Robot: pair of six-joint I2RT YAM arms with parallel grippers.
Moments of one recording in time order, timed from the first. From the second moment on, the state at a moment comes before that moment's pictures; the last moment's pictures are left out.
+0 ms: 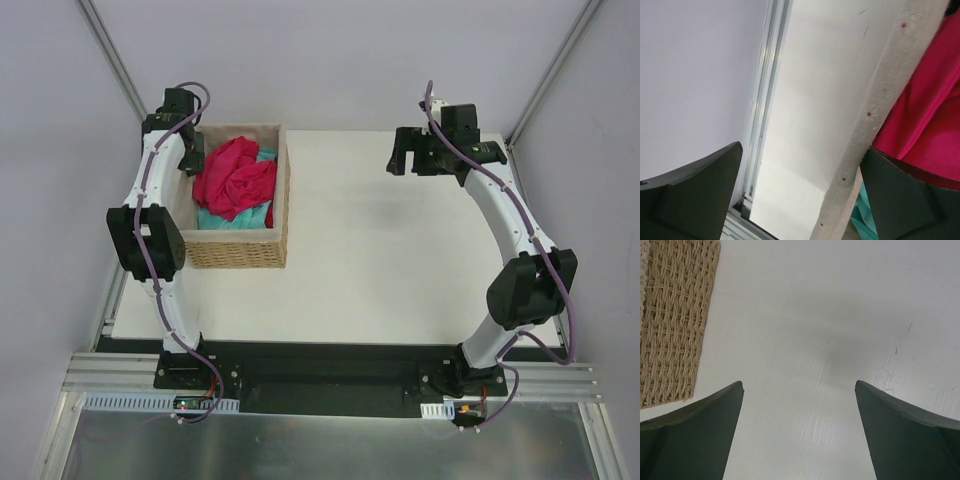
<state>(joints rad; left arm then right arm) 0.03 2.01 1.99 -1.01 -0.48 0.06 0.22 1.68 1.65 -0.68 -0.22 0.14</state>
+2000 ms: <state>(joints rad) -0.47 1.71 1.60 -1.09 -0.05 -0.39 0.29 1.74 1.68 -0.62 -0.24 0.15</state>
